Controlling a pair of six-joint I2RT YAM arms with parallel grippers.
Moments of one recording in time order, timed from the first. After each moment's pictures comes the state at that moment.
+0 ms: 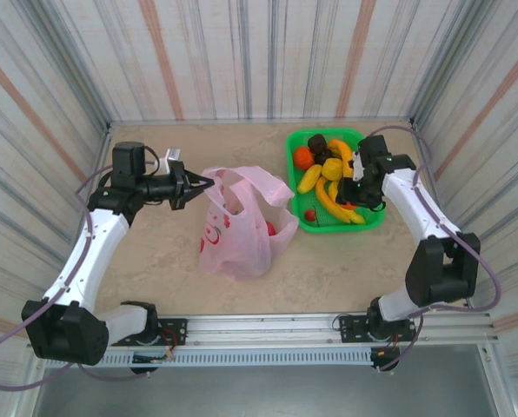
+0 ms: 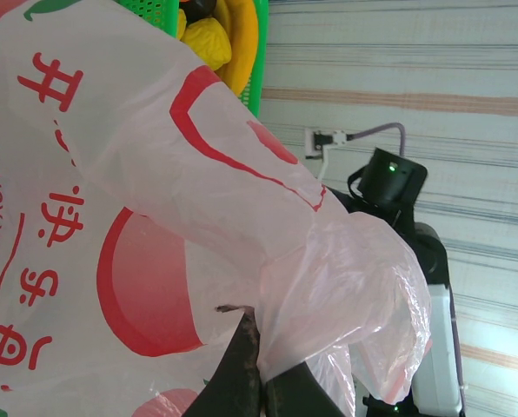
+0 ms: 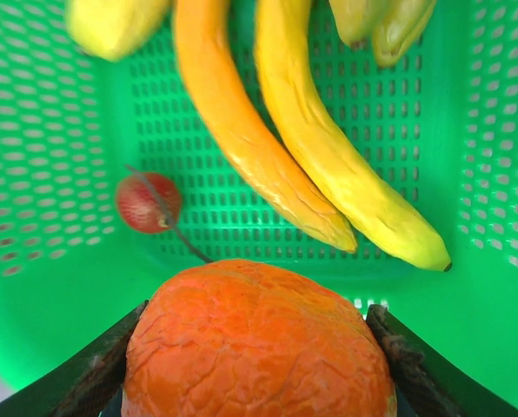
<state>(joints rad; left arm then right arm) -0.14 1.17 1.08 -0.53 0.96 -1.01 0.14 1.47 1.25 -1.00 -0.14 0.20</state>
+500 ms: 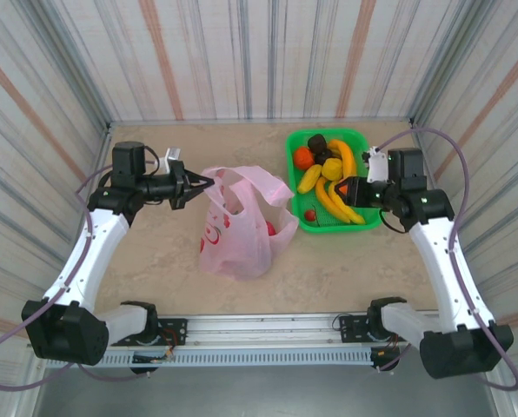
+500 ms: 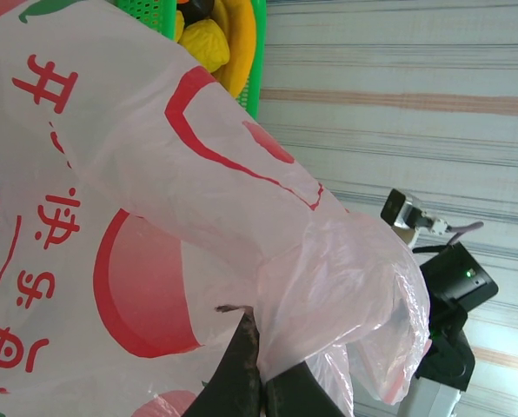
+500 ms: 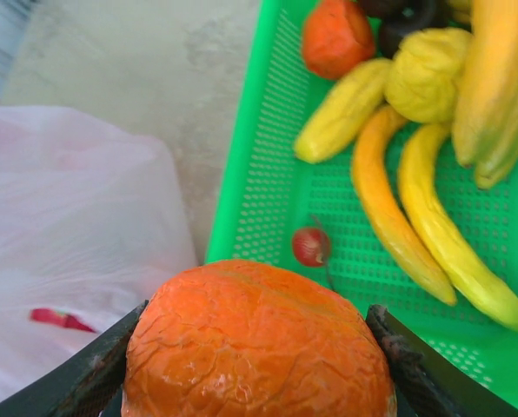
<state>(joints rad) -0.14 1.17 1.08 -0.52 0.96 -1.01 0.13 1.04 1.15 -0.87 -0.38 0.20</state>
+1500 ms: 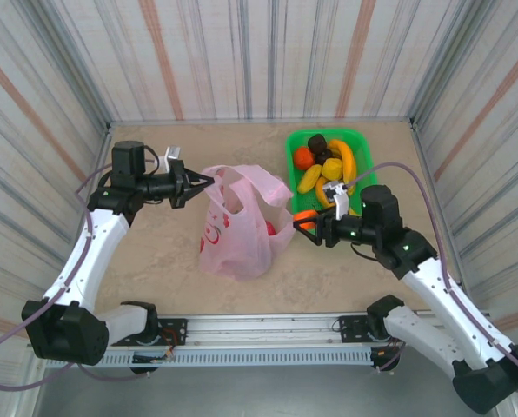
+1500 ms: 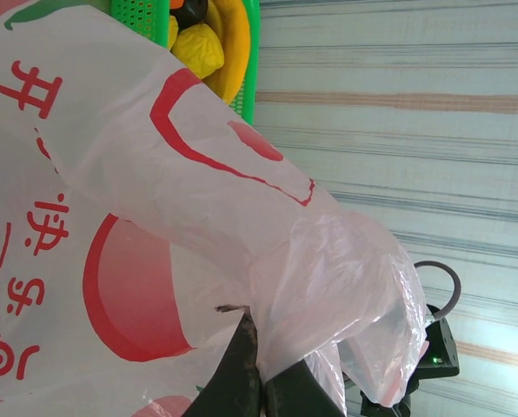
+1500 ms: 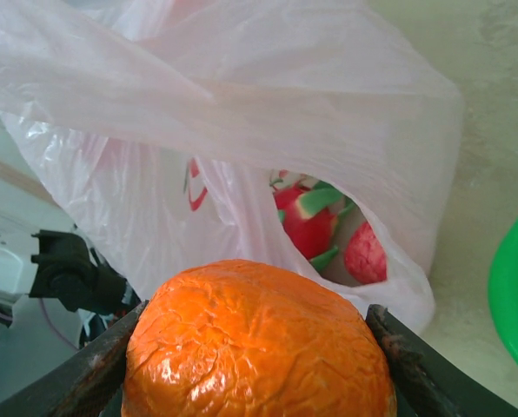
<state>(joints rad) -0.14 1.17 1.08 -0.50 0.96 -1.01 0.51 0.80 0.80 -0.46 -0.55 0.34</state>
